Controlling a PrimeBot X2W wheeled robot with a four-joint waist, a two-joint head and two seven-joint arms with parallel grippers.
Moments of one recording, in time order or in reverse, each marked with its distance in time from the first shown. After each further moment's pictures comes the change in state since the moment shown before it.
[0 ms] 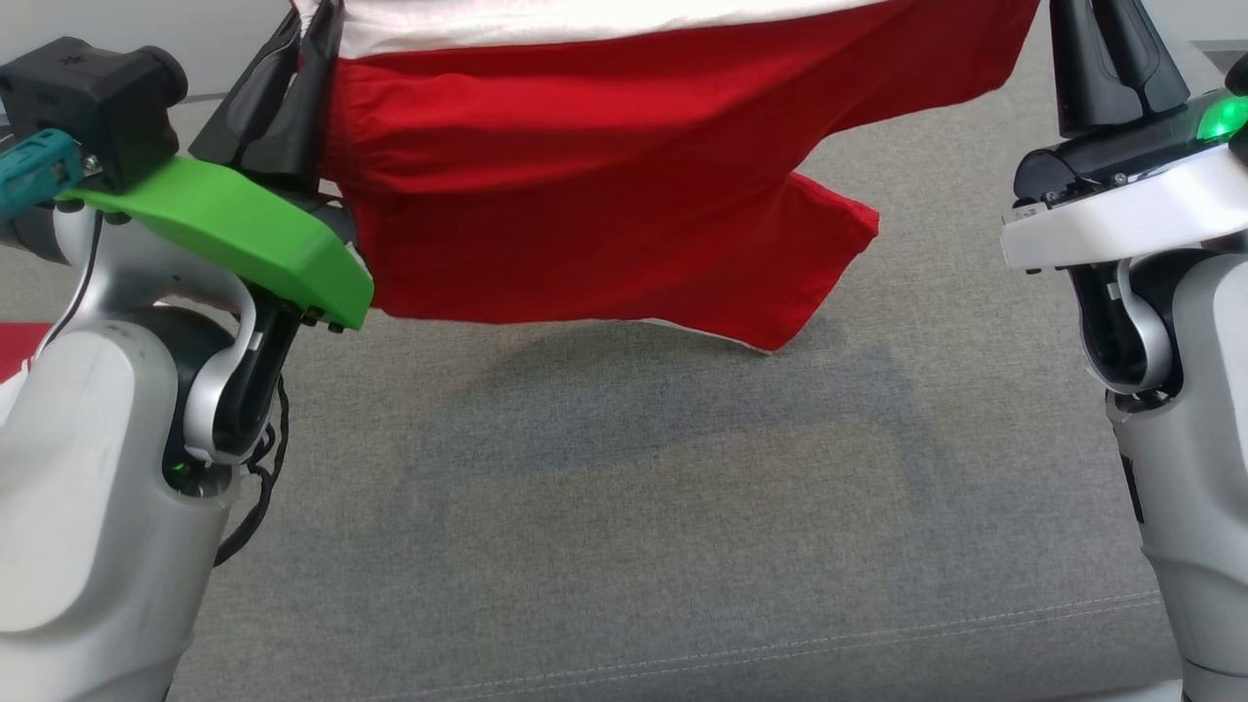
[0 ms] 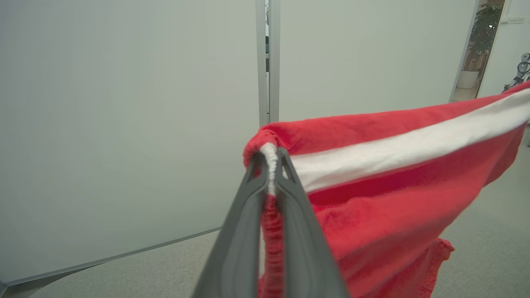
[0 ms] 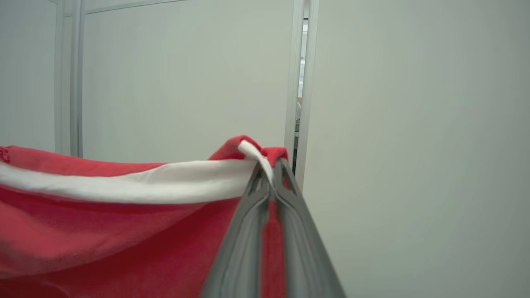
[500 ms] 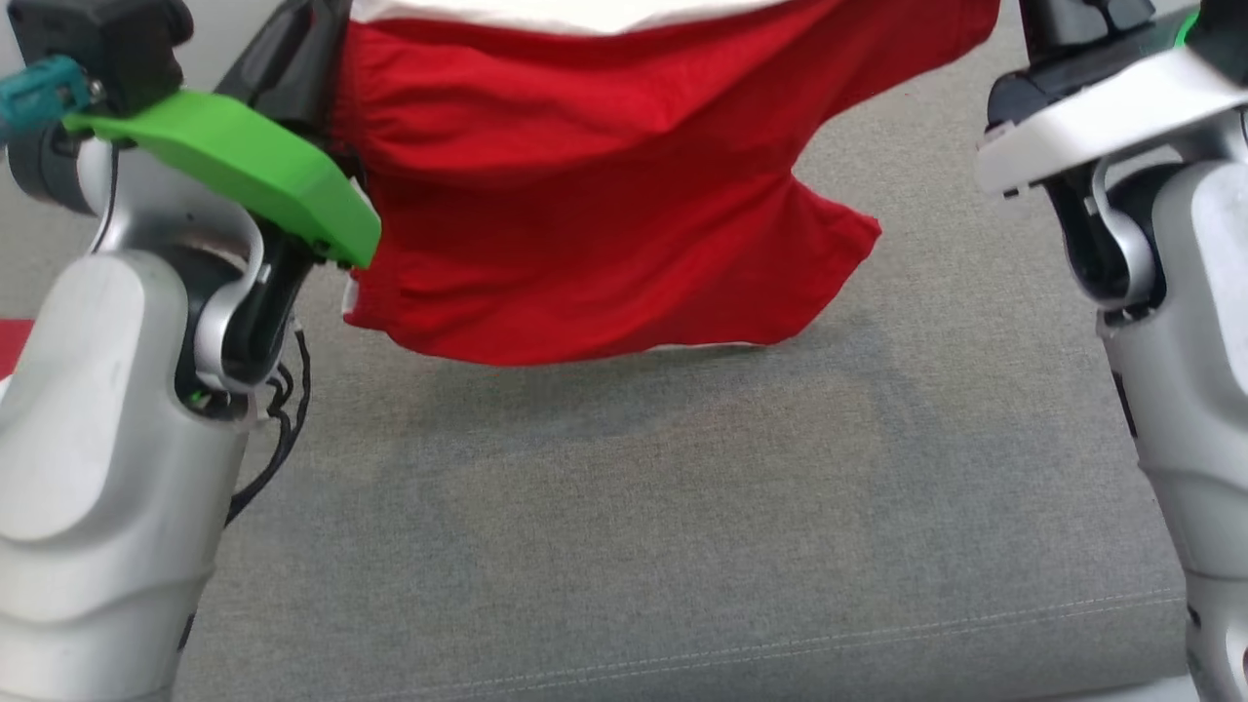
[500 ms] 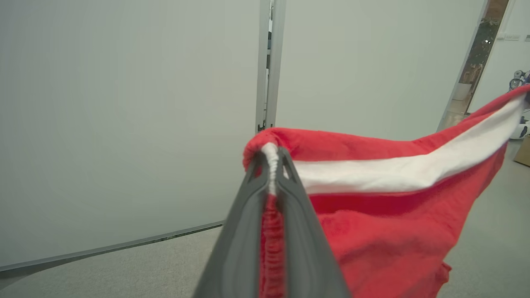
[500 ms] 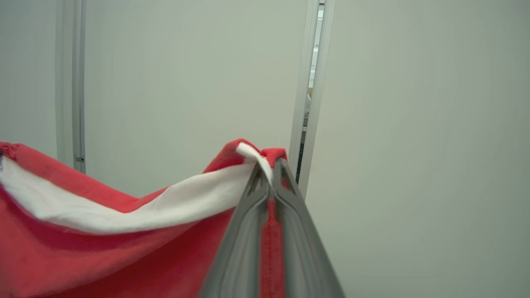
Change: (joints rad) left arm -0.096 -0.057 0.000 0.165 -0.060 -0.026 -0.023; right arm -0.172 -0.026 0.087 0.155 0.020 0.000 0.043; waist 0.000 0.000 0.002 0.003
